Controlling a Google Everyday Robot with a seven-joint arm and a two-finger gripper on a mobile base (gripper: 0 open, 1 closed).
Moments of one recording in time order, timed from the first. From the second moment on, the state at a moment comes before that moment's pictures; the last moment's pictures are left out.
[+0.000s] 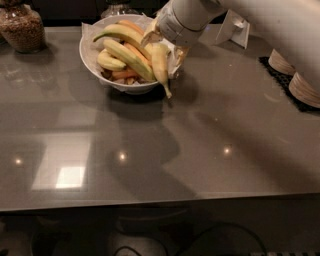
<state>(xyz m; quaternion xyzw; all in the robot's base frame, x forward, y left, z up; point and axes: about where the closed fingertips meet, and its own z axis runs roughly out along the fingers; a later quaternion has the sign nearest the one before) 0.670 -0.009 0.957 -0.93 0.12 -0.25 0.24</state>
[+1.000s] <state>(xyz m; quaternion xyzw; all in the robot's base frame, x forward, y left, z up) 0.712 -0.003 0.928 -0.94 0.08 -0.24 0.22</state>
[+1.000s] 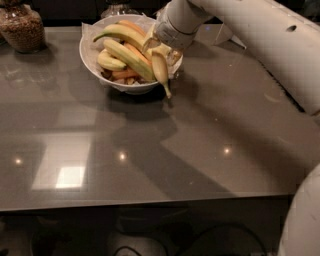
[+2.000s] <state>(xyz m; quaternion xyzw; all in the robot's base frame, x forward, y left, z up) 0.719 -0.001 0.930 -0.94 0.07 -0.24 0.21</state>
